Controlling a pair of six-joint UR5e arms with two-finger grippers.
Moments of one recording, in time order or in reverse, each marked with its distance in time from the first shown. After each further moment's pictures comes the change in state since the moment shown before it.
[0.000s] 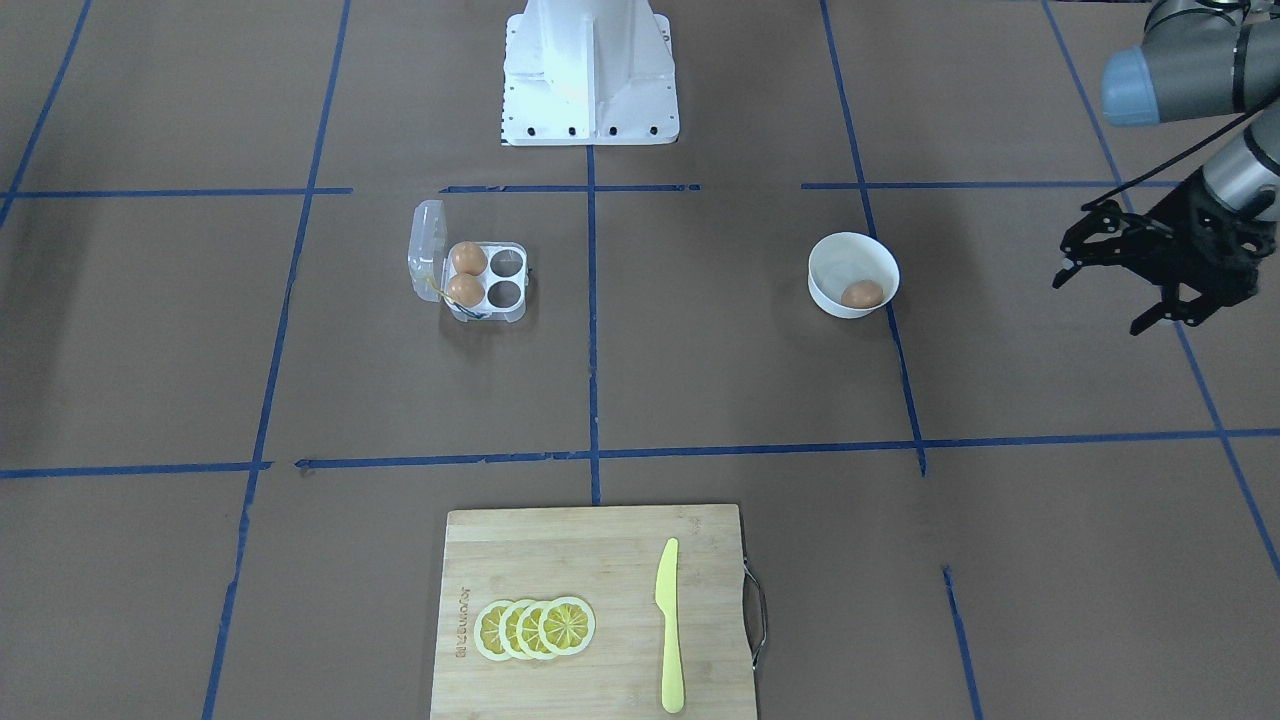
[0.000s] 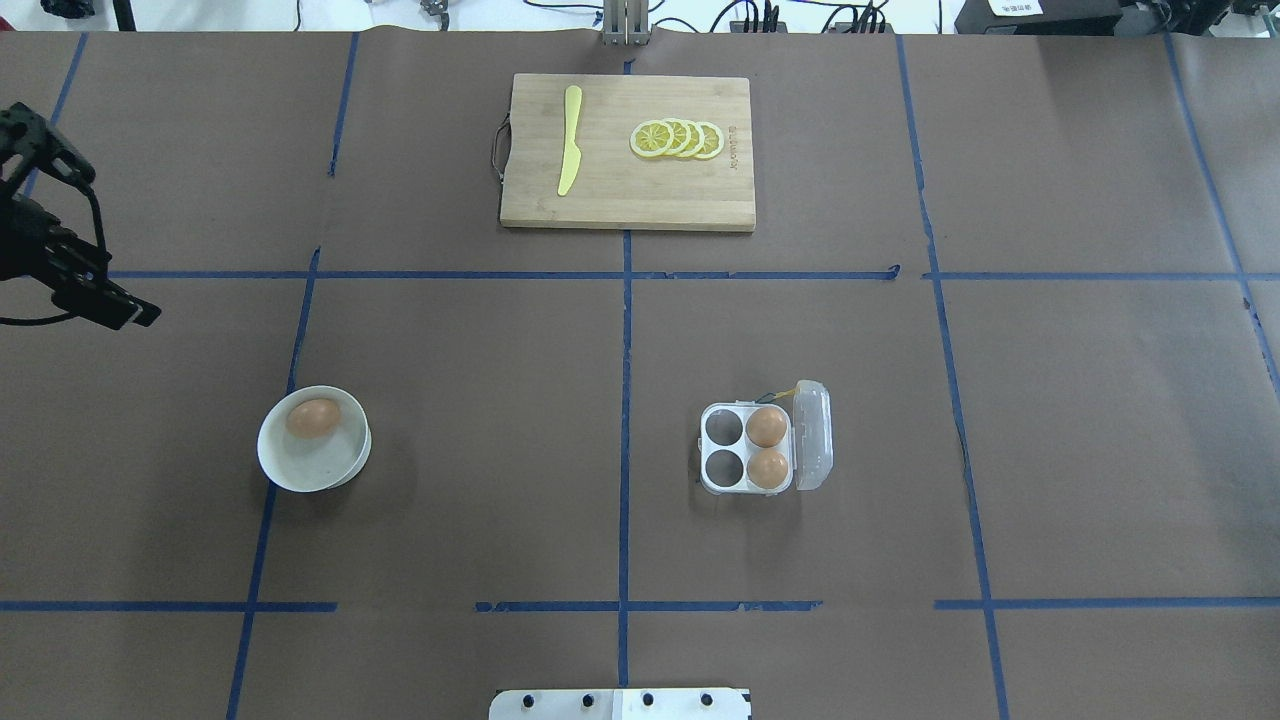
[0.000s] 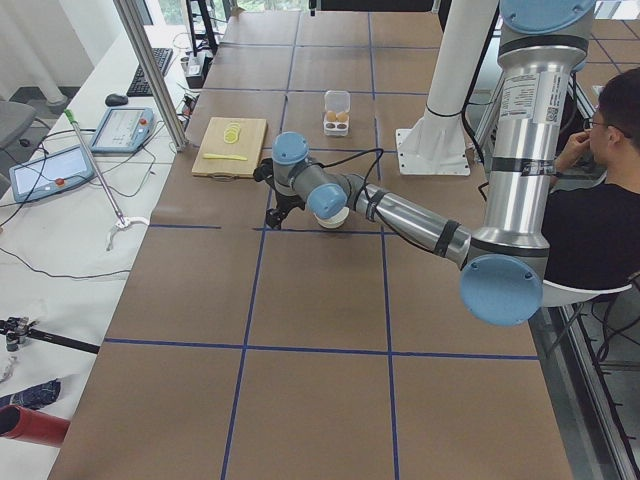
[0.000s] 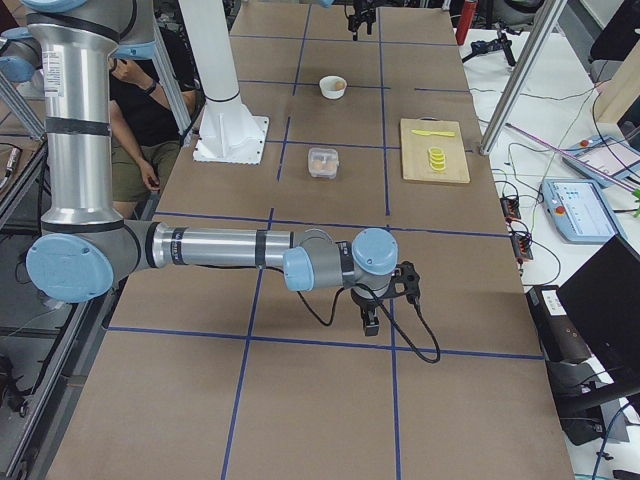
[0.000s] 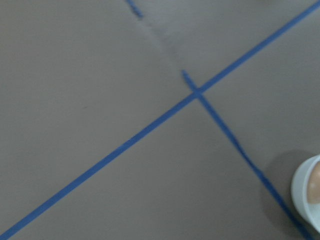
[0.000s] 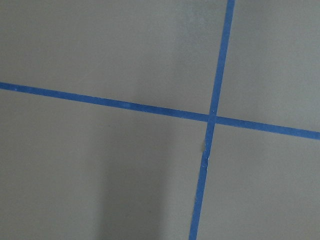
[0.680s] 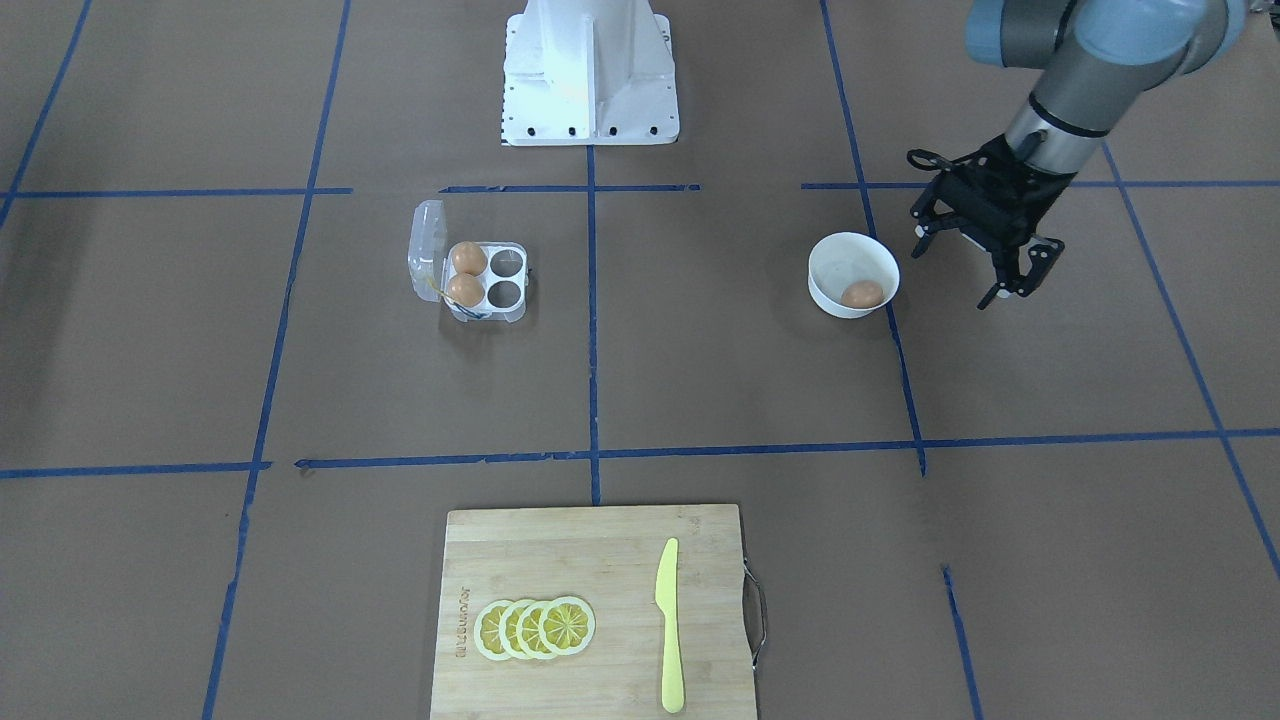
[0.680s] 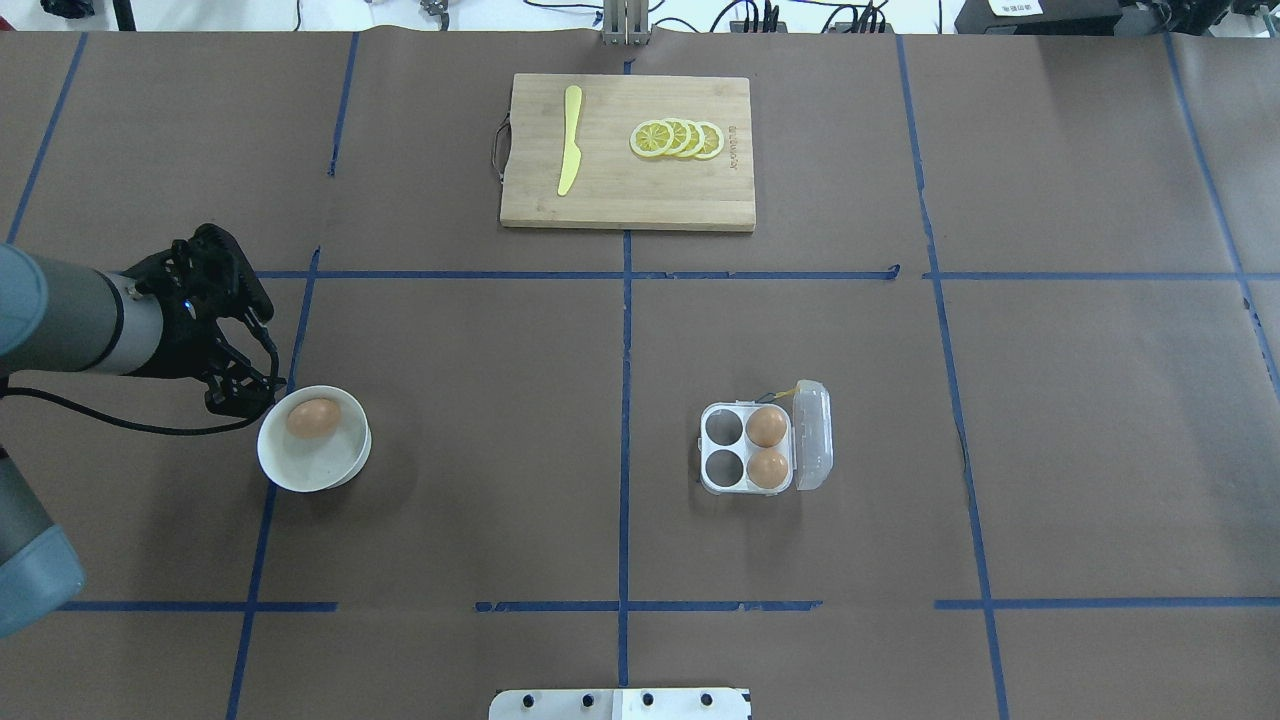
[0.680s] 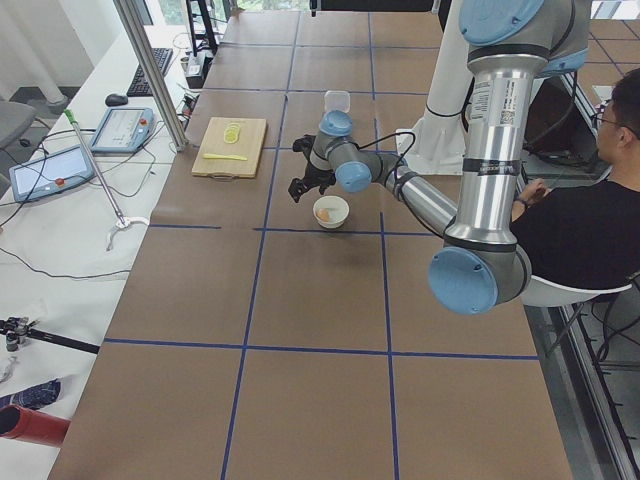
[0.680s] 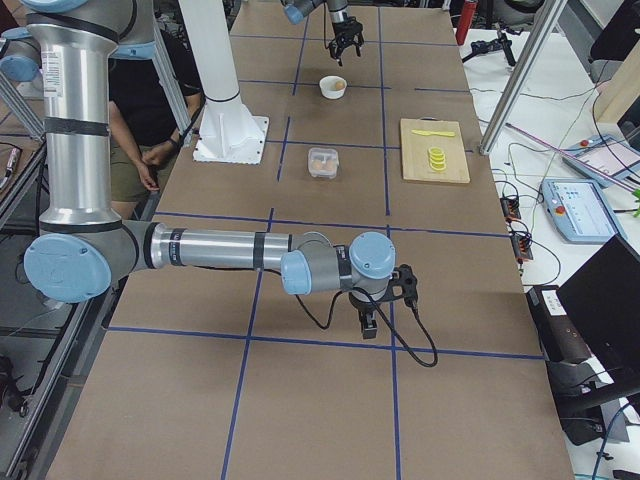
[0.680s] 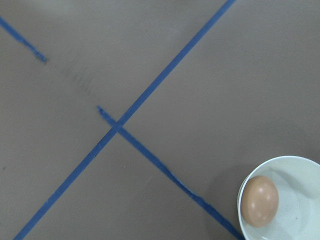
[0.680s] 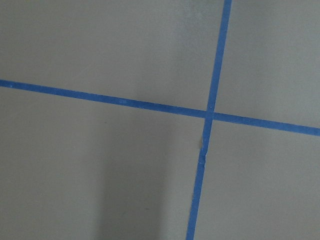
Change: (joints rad) left arm 0.339 -0.003 -0.127 0.001 0.448 -0.001; right arm 0.000 -0.007 -0.009 0.008 0.000 0.000
